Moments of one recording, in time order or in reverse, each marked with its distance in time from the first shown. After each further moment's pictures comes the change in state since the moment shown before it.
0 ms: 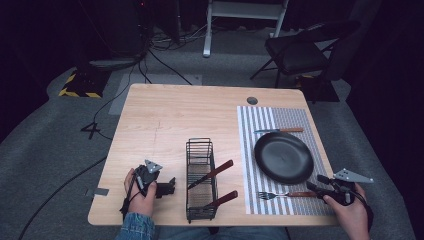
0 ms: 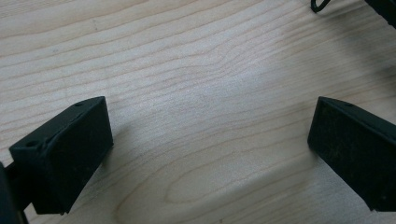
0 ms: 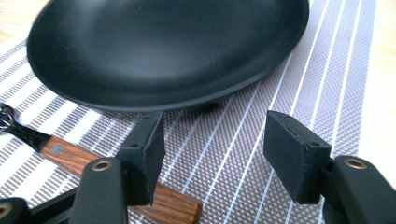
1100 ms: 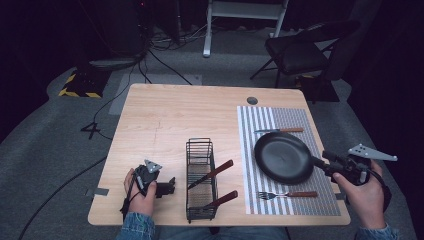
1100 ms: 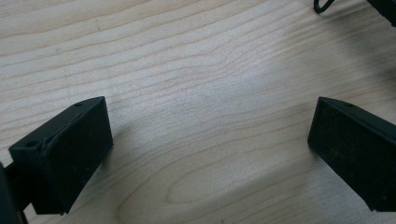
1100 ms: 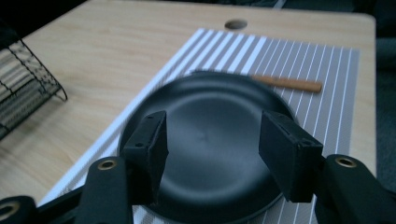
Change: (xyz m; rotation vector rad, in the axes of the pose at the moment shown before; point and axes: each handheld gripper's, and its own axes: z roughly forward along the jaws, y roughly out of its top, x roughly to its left) left arm 0.000 0.000 0.000 -0.001 0.004 -0.005; right arm 0.023 0.094 -0.048 -0.129 0.040 0.033
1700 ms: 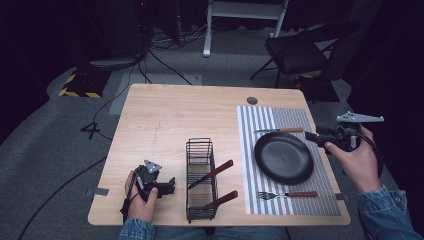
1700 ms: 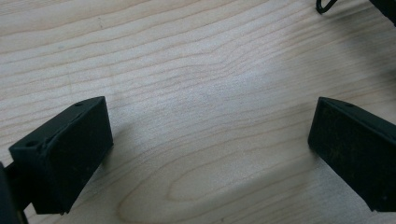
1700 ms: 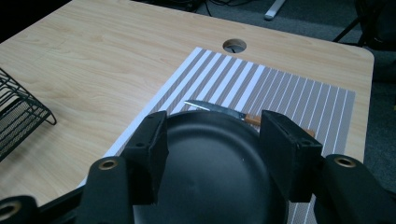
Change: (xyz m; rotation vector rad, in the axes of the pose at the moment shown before) left arm -0.001 -0.001 -0.001 0.002 0.008 -0.010; right arm -0.002 0.080 0.029 0.084 -0.009 -0.060
